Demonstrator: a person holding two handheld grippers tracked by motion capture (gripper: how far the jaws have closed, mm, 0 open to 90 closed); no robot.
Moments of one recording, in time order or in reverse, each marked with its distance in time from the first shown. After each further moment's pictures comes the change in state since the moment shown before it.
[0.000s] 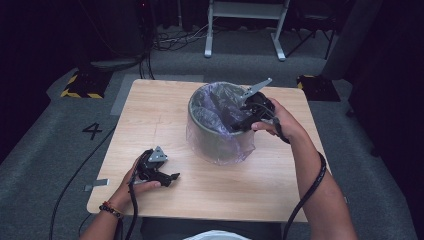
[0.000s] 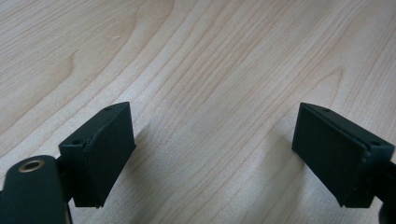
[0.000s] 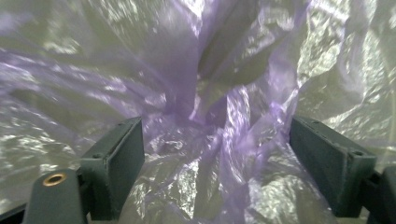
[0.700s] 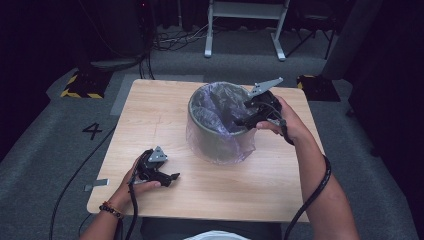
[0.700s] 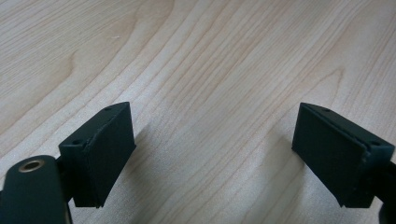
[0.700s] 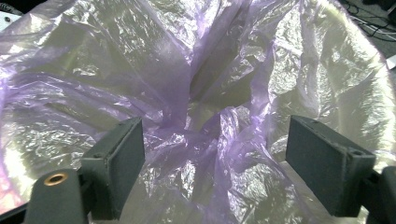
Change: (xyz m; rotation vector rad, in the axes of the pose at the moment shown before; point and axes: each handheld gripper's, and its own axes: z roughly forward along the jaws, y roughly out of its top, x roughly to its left) left arm 0.000 0.000 0.000 0.000 -0.001 0.001; right arm 0.004 -0.003 -0.022 -0.106 -0.057 -0.021
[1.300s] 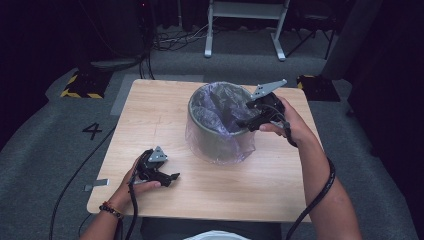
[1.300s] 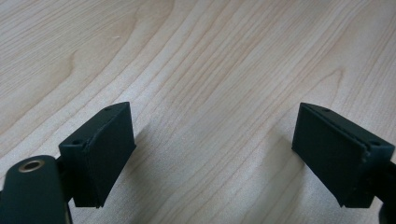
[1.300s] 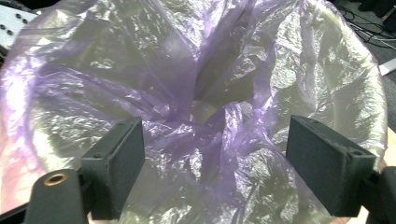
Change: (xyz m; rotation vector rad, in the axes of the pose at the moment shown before) left arm 0.000 0.000 0.000 0.000 0.001 0.000; right arm 0.006 -0.003 -0.010 -0.011 -0.007 -0.022
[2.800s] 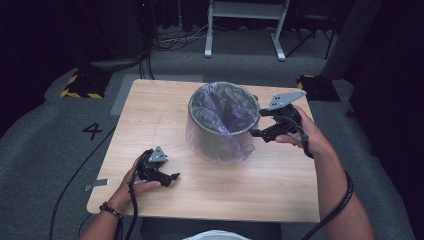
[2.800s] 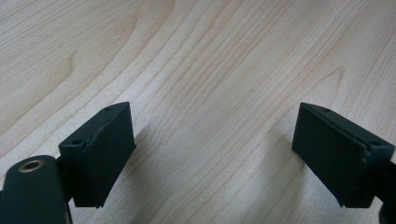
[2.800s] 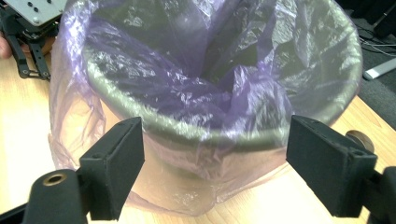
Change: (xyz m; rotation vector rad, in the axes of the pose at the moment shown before) left arm 0.000 0.000 0.000 0.000 0.000 0.000; right arm 0.011 -0.032 -0.036 -0.022 -0.016 -0.016
